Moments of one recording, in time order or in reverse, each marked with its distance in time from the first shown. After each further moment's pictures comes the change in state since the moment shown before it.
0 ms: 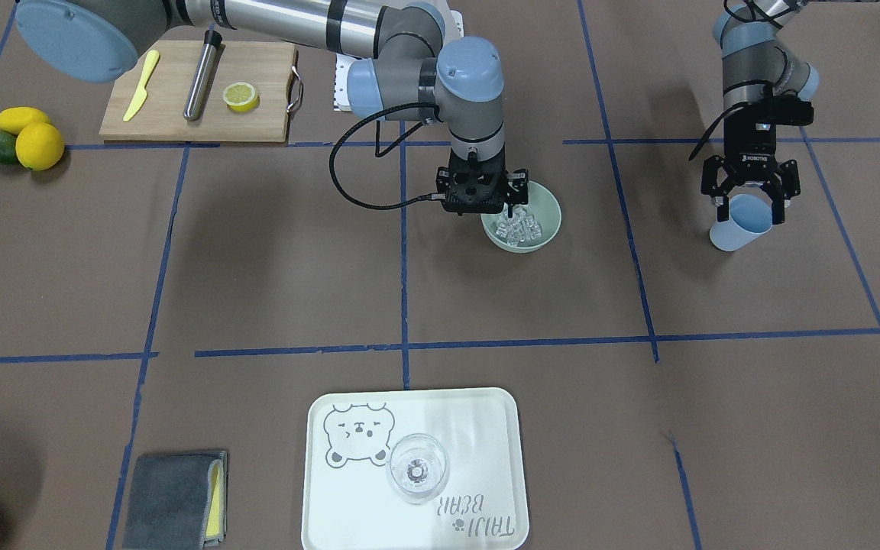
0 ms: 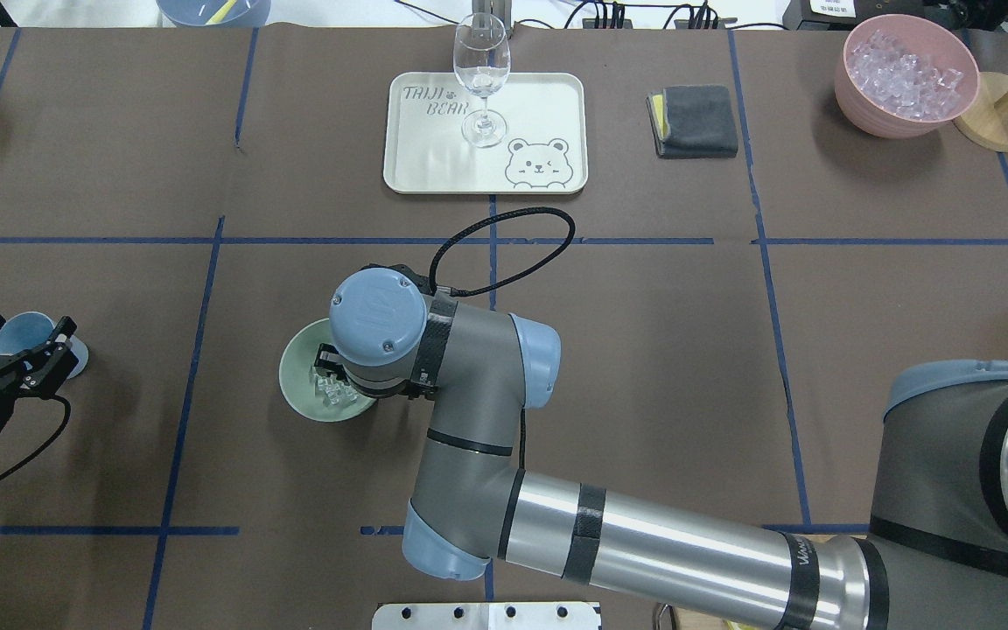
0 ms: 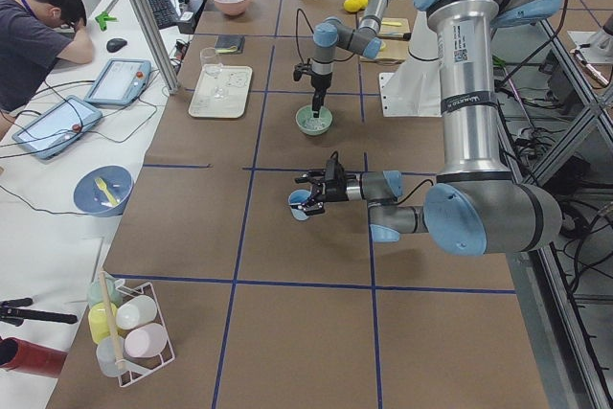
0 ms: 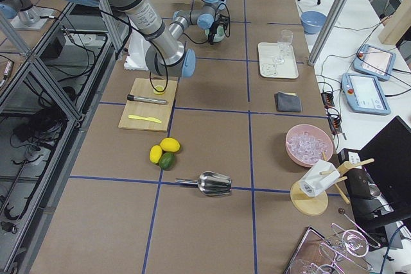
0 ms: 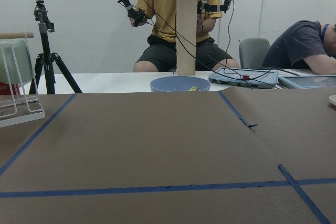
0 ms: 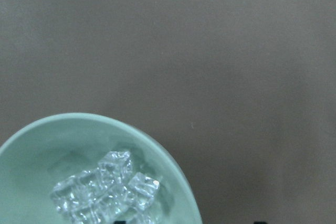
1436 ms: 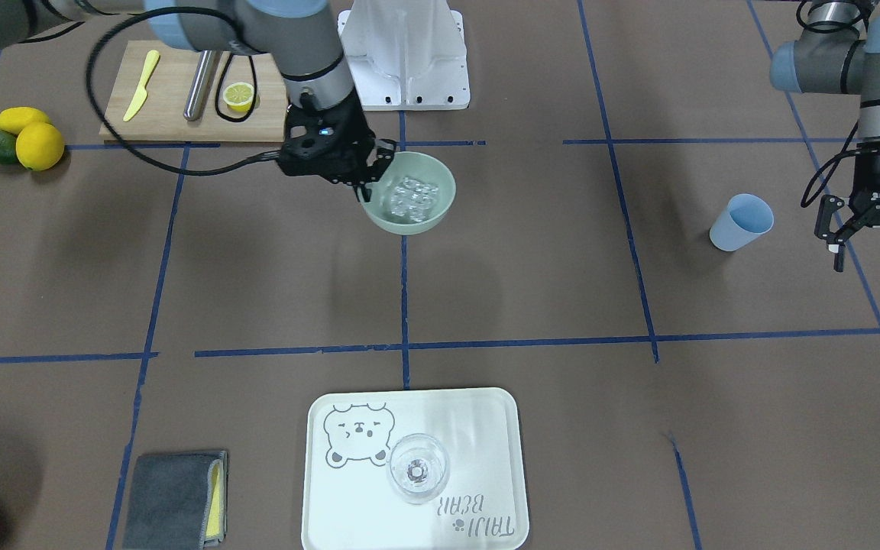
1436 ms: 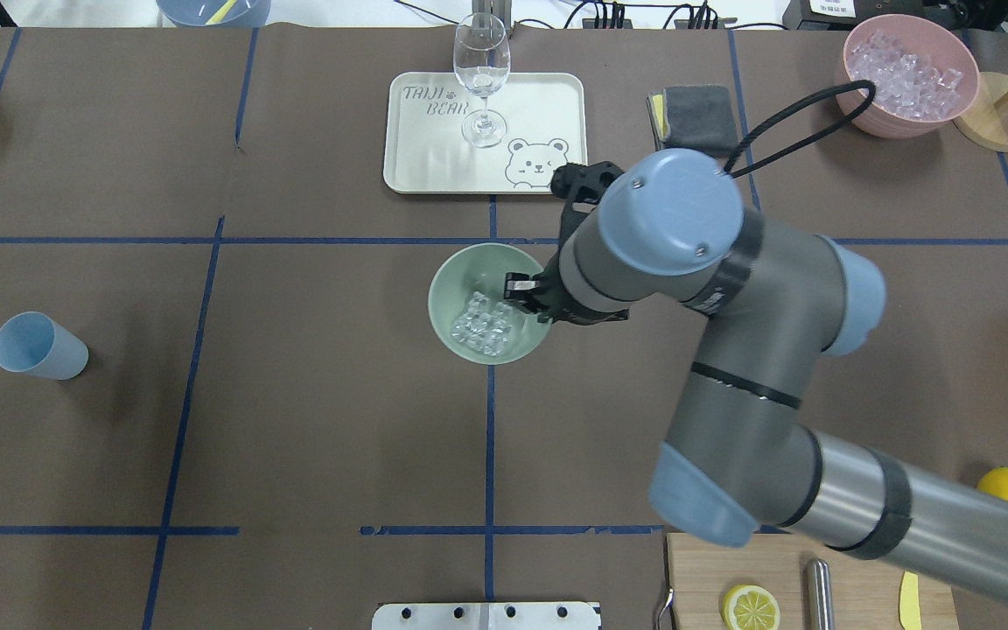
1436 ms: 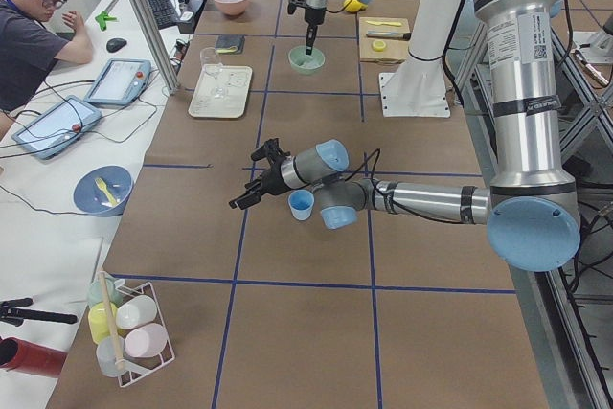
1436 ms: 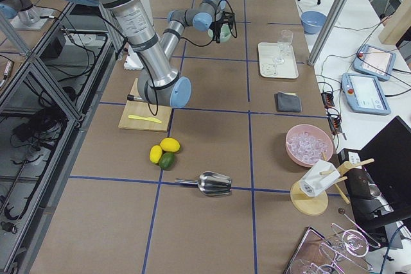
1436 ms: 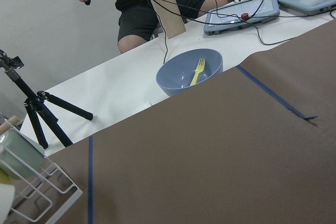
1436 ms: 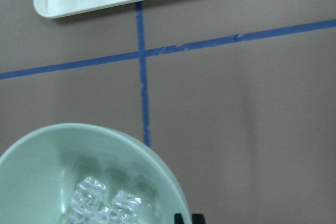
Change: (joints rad) left arm -0.723 -0.082 -0.145 0.396 -0.867 0.688; right arm 0.236 -0.438 0.682 -0.259 0.102 -0.231
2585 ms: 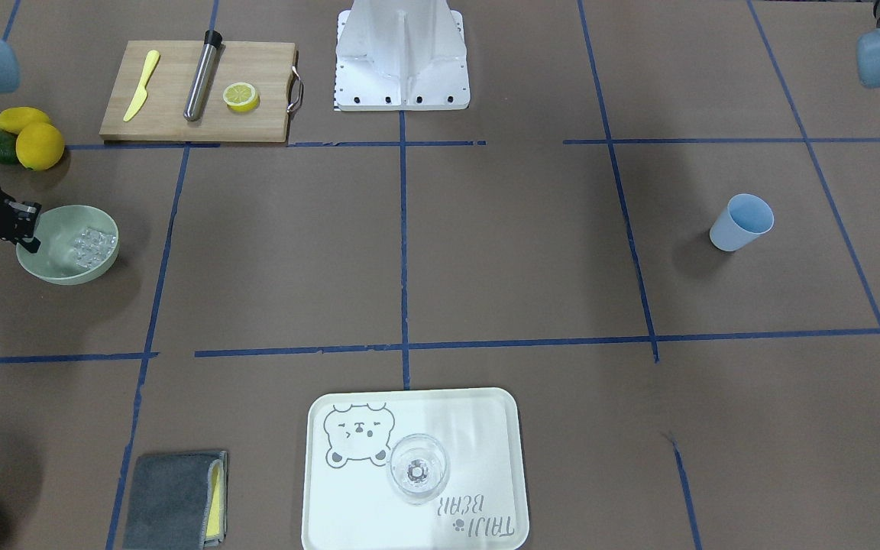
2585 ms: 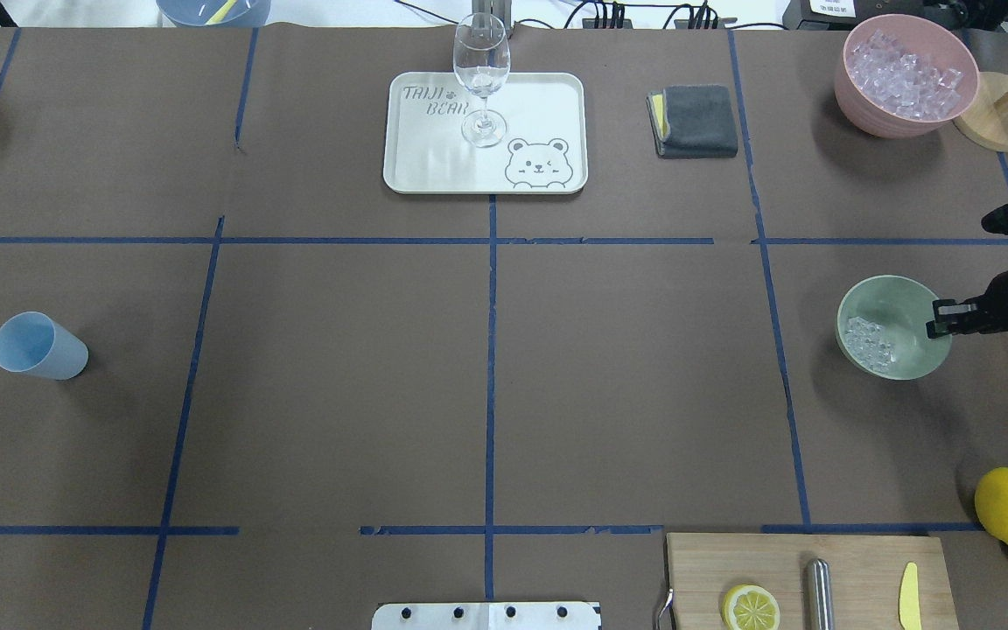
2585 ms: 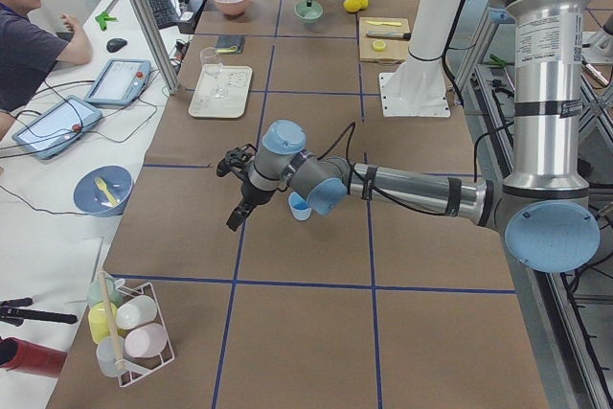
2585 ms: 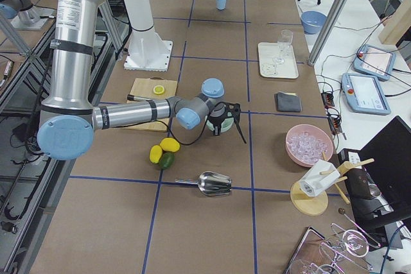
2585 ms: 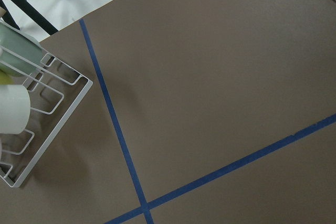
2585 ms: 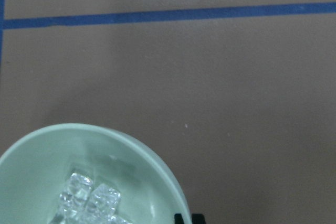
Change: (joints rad) left arm -0.331 -0.084 -0.078 0.562 -0.616 0.229; right arm 0.396 -0.750 -0.173 0.644 0.284 -0.442
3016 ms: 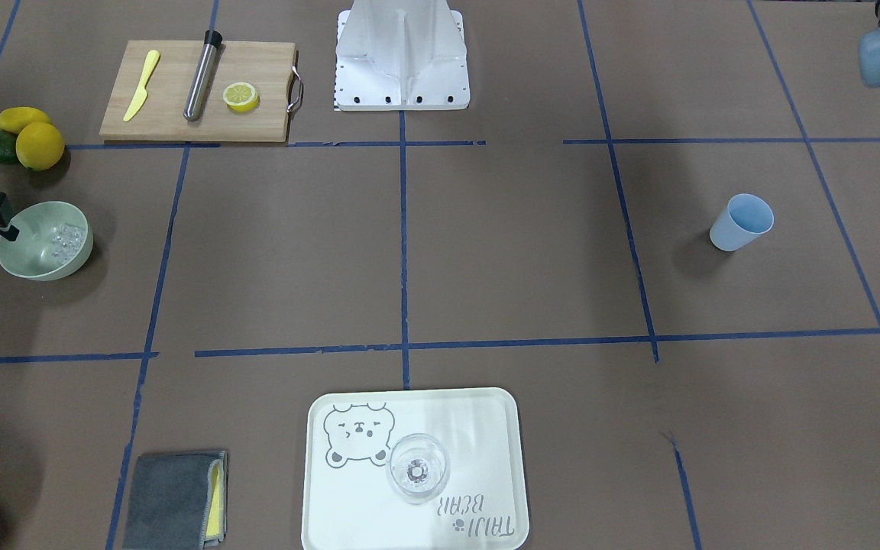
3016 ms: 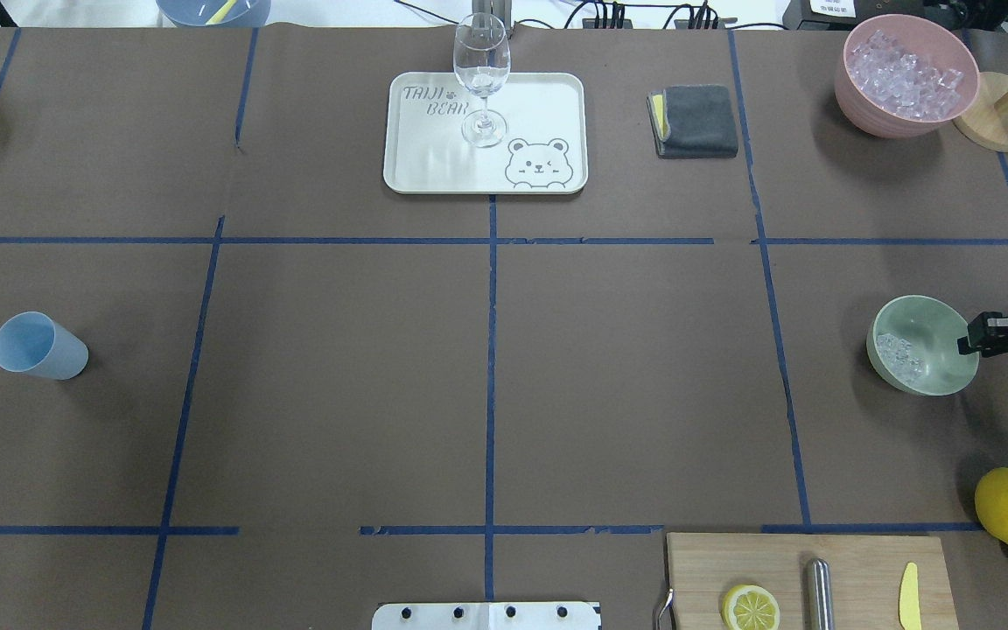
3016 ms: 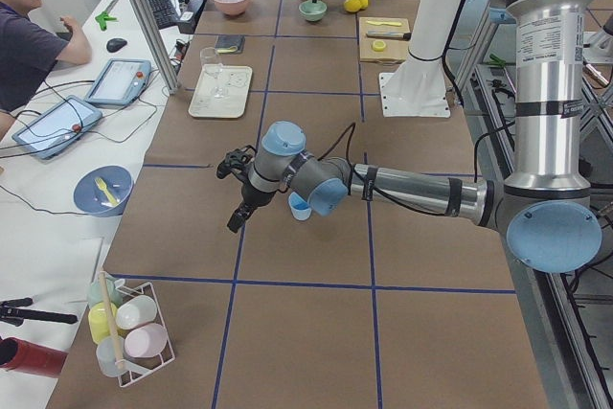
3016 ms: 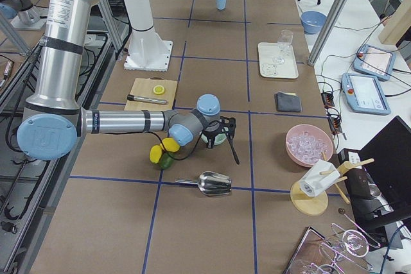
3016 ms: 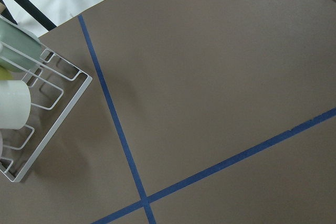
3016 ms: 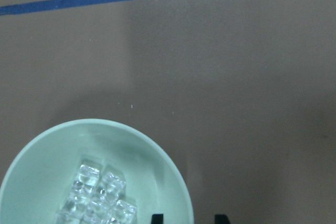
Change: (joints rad) left arm -0.003 0.005 0.003 0.004 -0.003 0.004; right arm 0.076 -0.042 -0.035 0.043 0.073 -0.028
